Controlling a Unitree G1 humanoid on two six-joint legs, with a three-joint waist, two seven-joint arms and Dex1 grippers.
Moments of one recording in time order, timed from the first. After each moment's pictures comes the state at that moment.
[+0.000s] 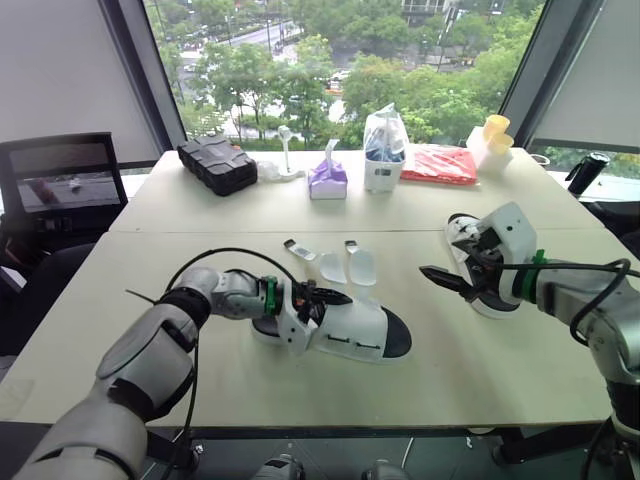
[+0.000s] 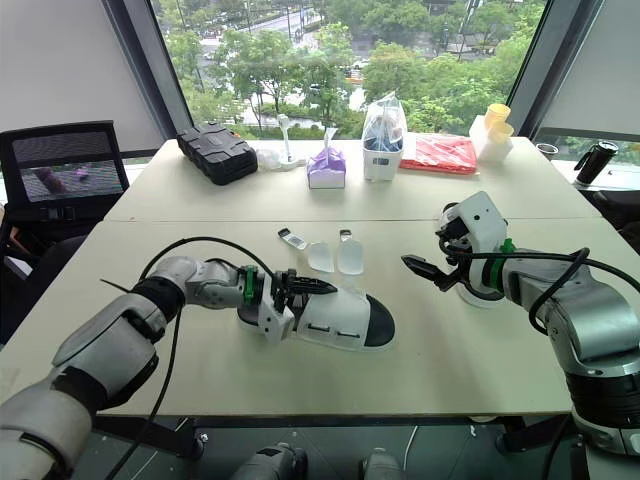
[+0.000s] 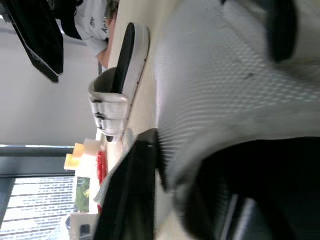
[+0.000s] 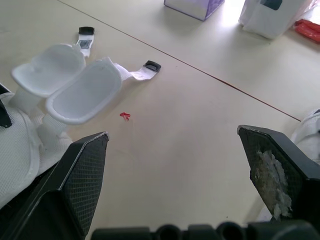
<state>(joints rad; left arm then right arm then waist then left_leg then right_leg) -1.10 0.44 -0.75 1.12 0.88 -1.29 0.08 -0.43 -0.84 -0.16 -0.36 0.48 0.99 0.60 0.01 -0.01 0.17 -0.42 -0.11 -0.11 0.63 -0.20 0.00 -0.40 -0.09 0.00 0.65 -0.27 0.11</state>
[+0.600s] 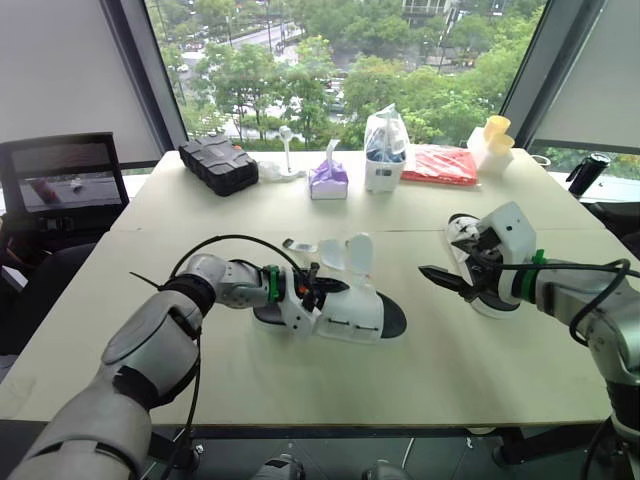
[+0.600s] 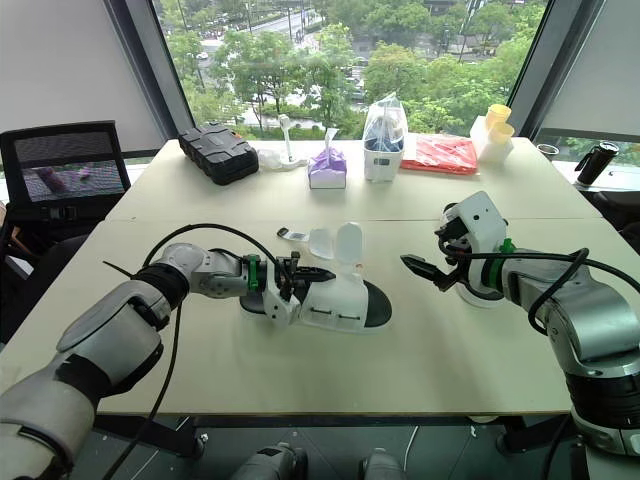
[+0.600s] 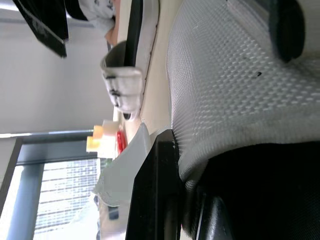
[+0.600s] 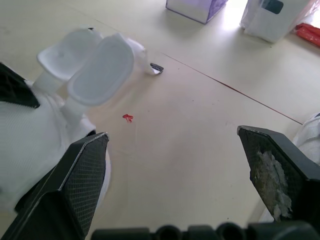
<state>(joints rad) -1.16 0.43 -0.81 1.18 1.02 -1.14 0.30 -0.43 -0.84 -0.16 -0.37 0.48 0.99 0.60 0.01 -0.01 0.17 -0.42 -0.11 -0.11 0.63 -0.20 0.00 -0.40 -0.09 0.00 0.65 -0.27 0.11</state>
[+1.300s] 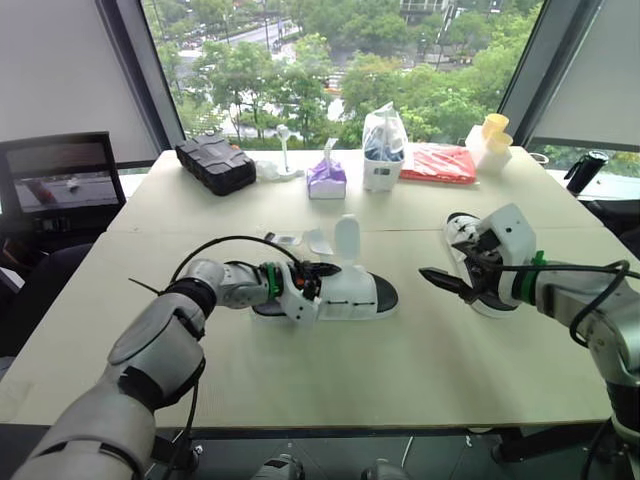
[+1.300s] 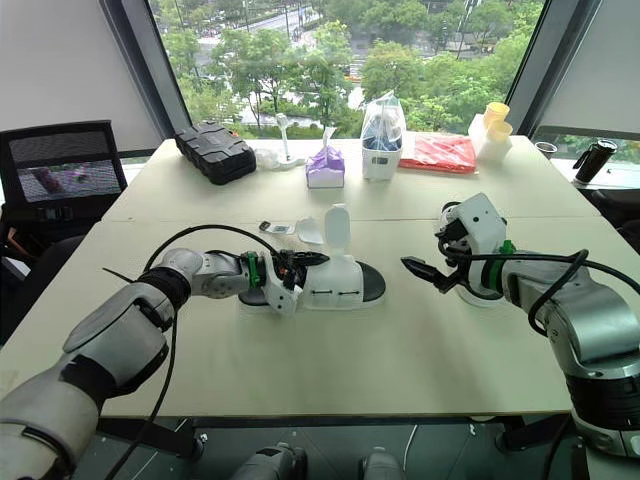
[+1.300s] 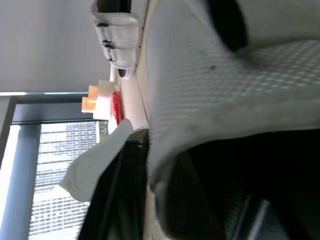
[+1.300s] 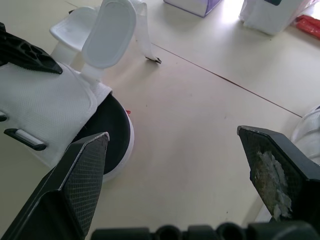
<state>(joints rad) -1.14 0.40 -0.79 1.24 0.95 -1.06 0.27 -0.42 -0.84 -0.16 -0.37 0.47 1.00 0.60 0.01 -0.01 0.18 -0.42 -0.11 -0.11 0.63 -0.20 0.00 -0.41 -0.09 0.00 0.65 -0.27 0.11</state>
